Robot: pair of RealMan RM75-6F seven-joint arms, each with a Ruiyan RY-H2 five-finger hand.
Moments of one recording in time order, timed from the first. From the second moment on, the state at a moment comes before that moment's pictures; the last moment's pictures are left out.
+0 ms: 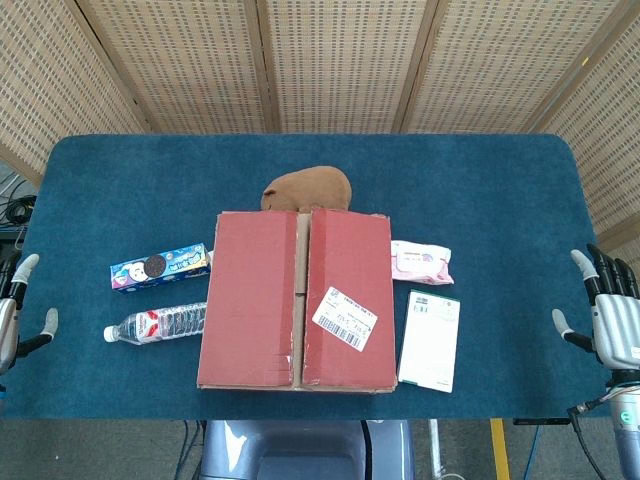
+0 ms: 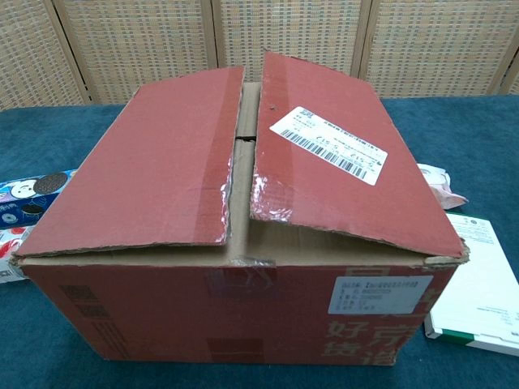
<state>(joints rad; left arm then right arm) -0.13 -1.04 -0.12 -1.87 1.25 1.45 0.25 0.16 -1.04 0.17 -1.69 -1.34 1.41 0.01</state>
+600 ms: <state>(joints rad) -0.15 -1.04 -0.12 -1.89 1.25 1.44 0.28 0.16 -1.03 0.17 -1.68 -1.34 1.40 0.05</state>
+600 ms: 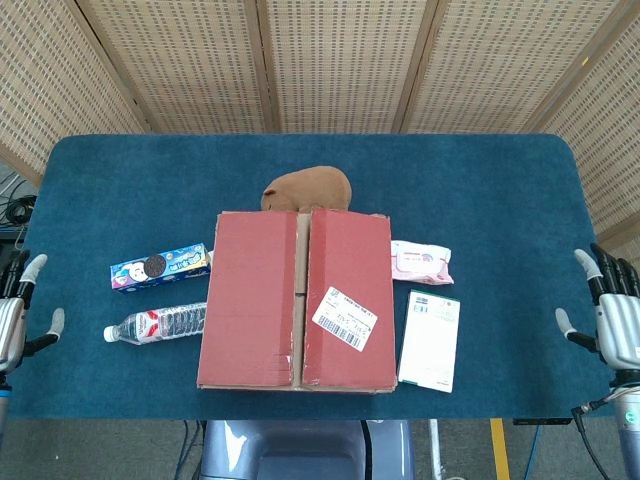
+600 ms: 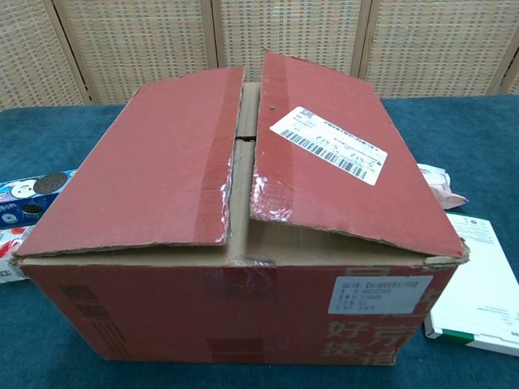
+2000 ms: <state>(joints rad) -0.19 -1.02 -0.10 -1.91 1.28 1.39 0.31 0.68 -0.93 0.25 -1.58 -1.53 0.82 0.85</state>
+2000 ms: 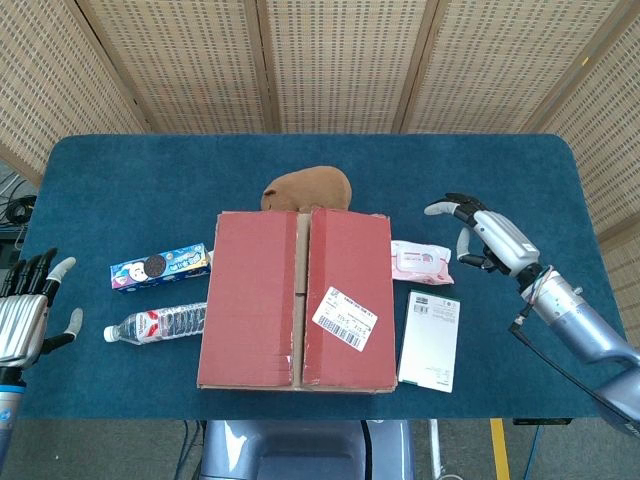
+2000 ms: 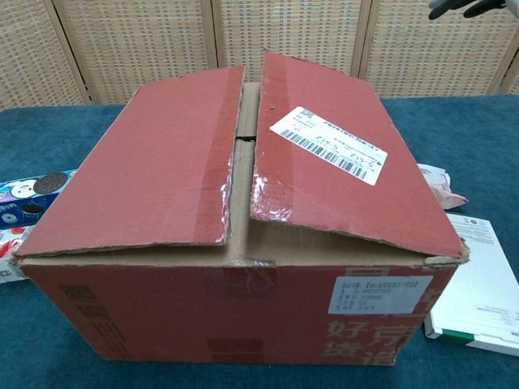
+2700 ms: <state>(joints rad) -0.18 -1.01 -0.09 -1.90 1.25 1.39 0.31 0.89 -1.06 0.27 -1.48 -1.43 0.60 0.83</state>
